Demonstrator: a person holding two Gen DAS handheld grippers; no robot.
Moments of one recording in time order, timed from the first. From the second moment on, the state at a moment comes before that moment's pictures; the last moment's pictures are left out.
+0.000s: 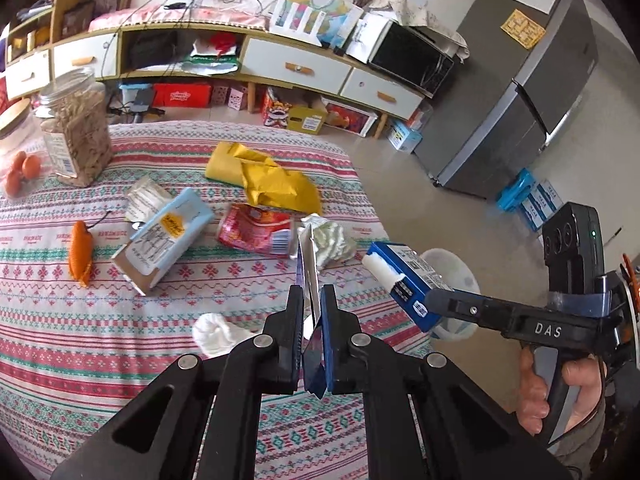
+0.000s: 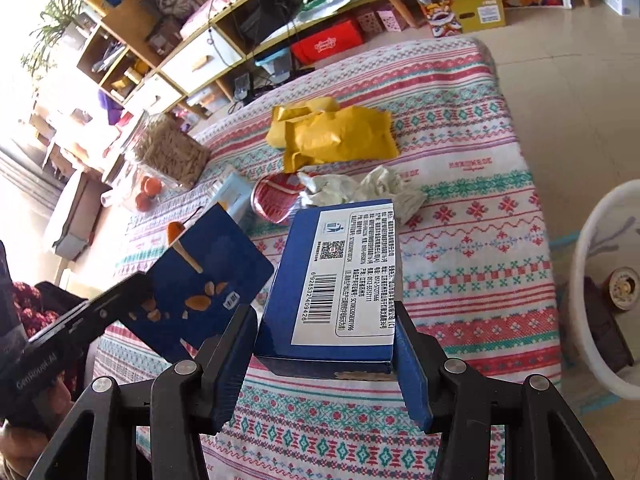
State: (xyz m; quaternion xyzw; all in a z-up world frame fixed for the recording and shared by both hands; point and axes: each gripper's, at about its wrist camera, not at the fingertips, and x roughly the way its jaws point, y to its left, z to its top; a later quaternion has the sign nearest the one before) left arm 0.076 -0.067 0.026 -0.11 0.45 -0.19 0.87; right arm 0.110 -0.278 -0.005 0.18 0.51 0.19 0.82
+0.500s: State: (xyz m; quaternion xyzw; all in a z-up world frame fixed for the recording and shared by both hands) left arm 0.098 -0.273 -0.006 -0.08 0.50 -0.31 0.81; right arm 0.090 -0.478 -0.007 0.34 0.49 0.00 0.80
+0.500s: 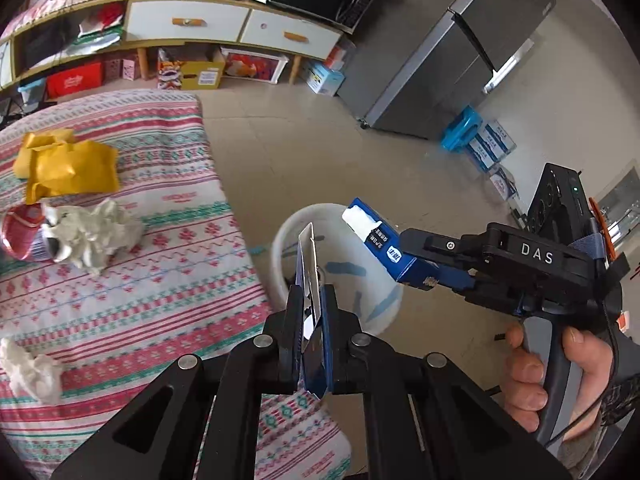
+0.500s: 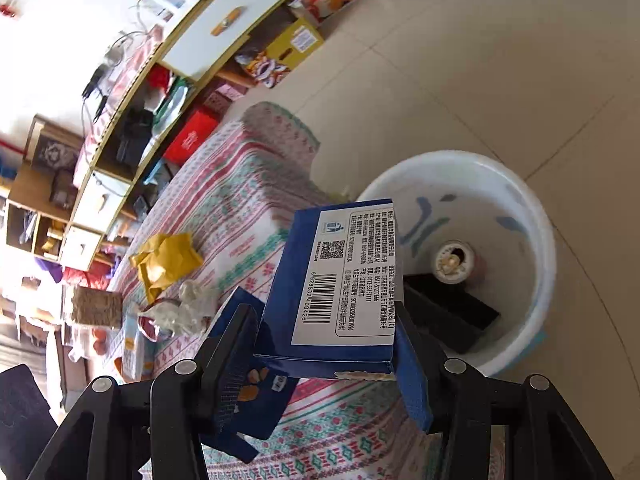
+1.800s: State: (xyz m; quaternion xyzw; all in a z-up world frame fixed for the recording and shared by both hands) left arm 0.129 -0.246 -0.054 -0.04 0.57 -0.22 0.79; right arm 0.109 -0.474 -0.024 0.27 0.53 -0.07 0.80
